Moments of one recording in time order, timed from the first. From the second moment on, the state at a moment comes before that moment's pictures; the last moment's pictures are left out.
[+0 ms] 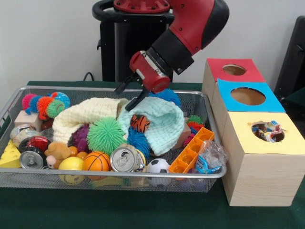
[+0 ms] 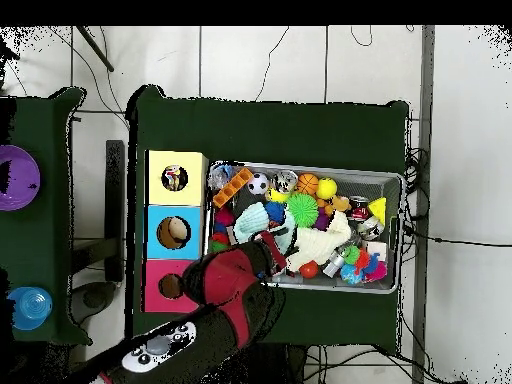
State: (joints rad) arm 0.50 -0.05 -0.86 1.71 0.47 0.07 2.55
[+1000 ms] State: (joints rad) arm 0.23 -0.20 -0.61 1.71 0.22 0.04 2.55
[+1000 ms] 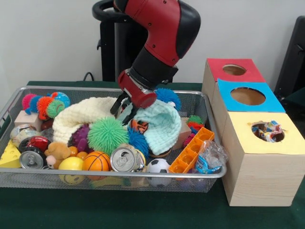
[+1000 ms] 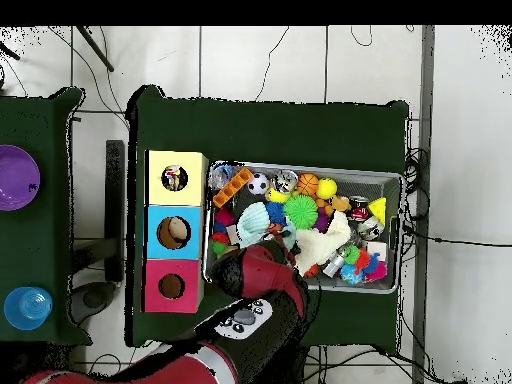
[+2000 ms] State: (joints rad) arm 0.28 -0.22 -0.59 1.71 0.19 0.03 2.55
